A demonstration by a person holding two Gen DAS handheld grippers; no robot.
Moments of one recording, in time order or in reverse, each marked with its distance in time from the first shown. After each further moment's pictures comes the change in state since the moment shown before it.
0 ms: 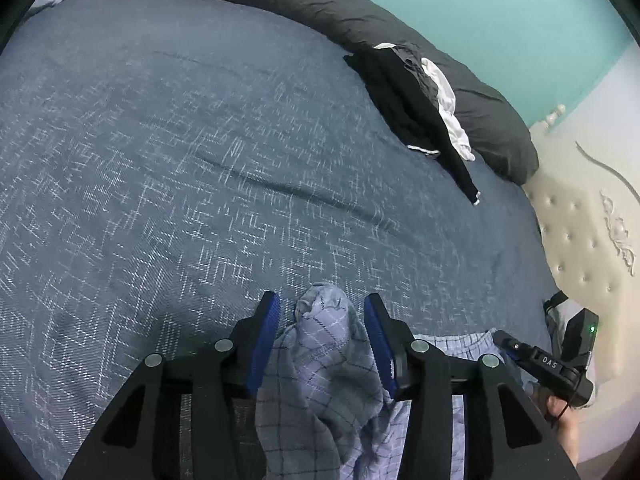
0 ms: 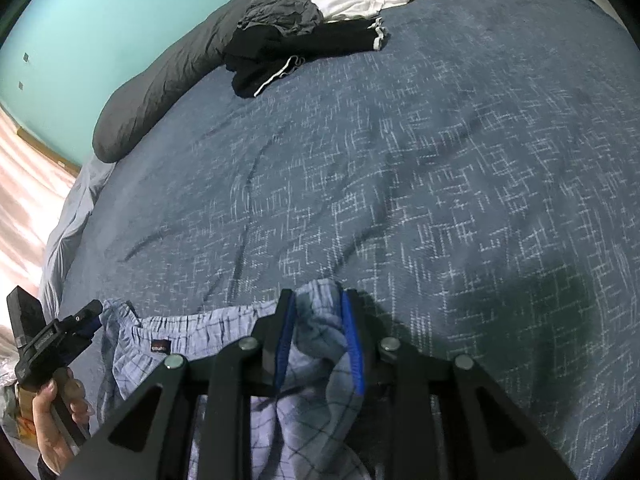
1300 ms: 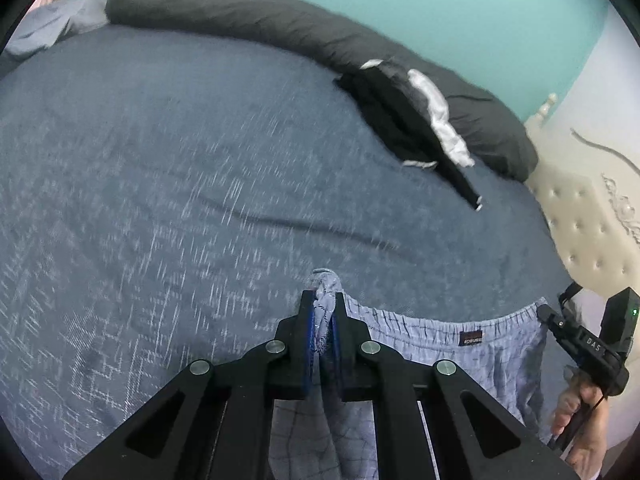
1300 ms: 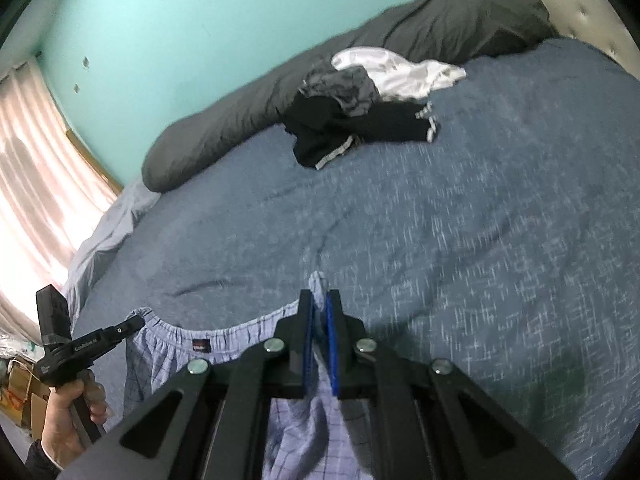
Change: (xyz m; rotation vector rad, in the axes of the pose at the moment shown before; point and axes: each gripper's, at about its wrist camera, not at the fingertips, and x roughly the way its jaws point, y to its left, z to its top) left arm -0.003 -0.009 0.003 0.096 -0.069 0.052; right arm -0.042 0.024 0.011 -0.110 -0.222 0.111
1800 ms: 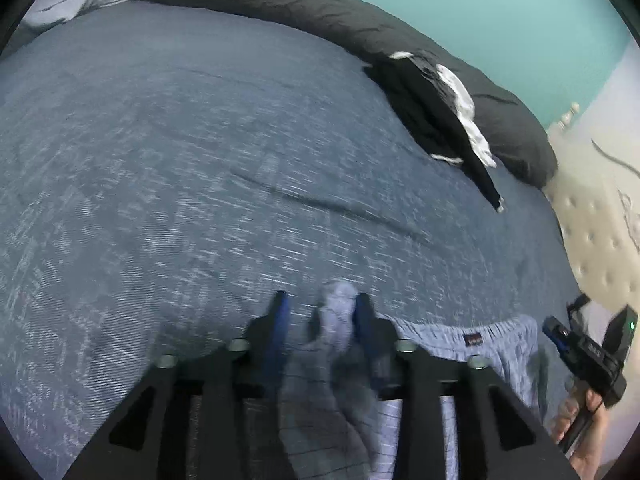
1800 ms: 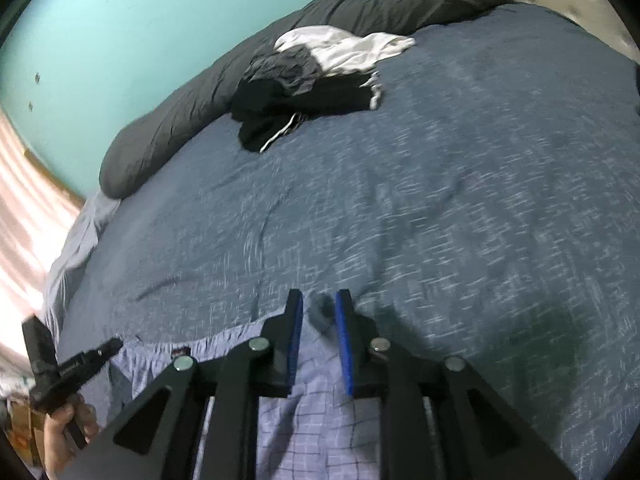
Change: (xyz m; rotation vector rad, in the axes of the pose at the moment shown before) left arm -0.005 0.022 -0.002 -0.088 0.017 0.046; right arm 0.003 -0.030 -0.006 0.140 0.024 -0.112
